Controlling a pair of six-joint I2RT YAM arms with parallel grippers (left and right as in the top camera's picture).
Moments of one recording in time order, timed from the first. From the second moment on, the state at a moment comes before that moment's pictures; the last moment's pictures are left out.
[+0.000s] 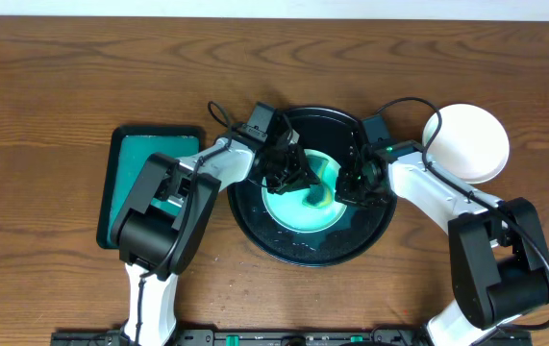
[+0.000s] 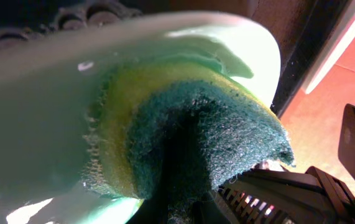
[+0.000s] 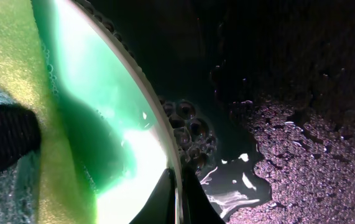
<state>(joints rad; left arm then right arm) -0.46 2.11 1.20 -0.24 0.83 -0.88 0.34 1.80 1.01 -0.66 -0.23 0.54</state>
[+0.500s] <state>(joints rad) -0.46 2.12 1.36 -0.60 0.68 -0.77 0.34 1.80 1.02 -0.67 -0.24 0.54</state>
